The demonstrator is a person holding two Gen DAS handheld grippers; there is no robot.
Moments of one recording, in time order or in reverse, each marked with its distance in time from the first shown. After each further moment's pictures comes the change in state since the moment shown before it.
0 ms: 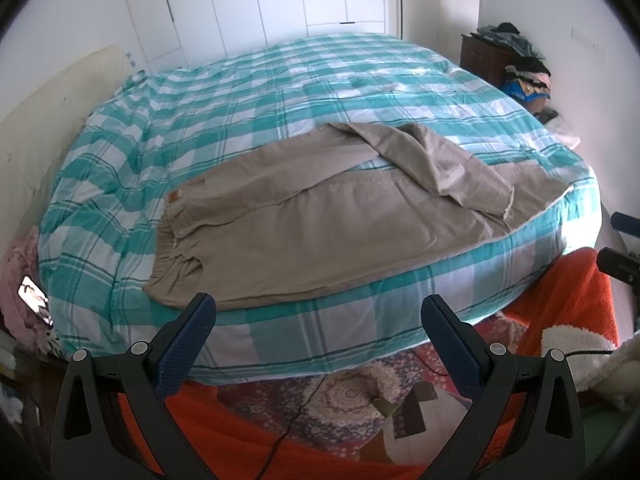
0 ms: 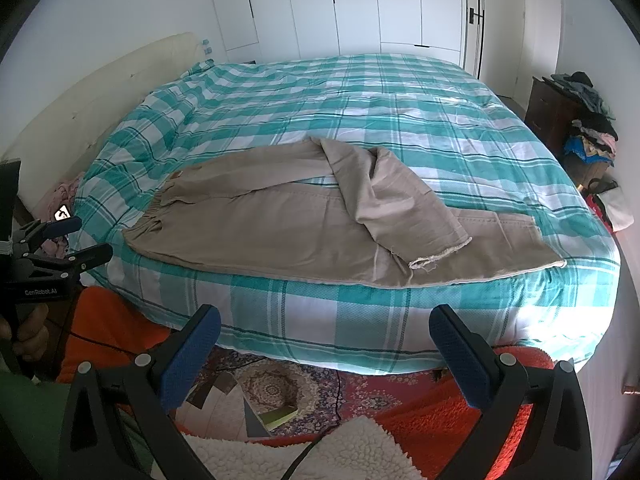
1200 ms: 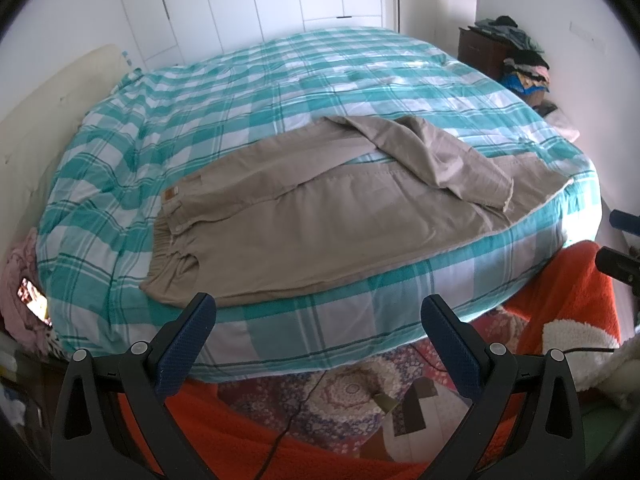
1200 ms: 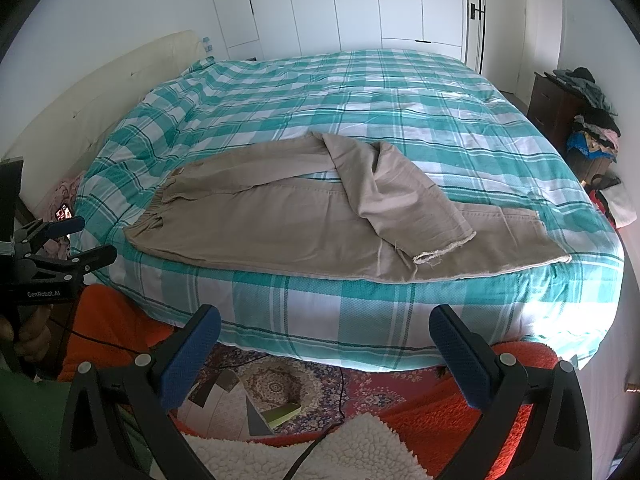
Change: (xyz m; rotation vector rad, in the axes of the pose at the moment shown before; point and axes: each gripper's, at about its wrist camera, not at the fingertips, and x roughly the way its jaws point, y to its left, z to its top) left arm 0.004 -0.003 -0.004 0.010 0.018 0.003; right arm 0.006 0.000 -0.003 0.007 0.014 0.011
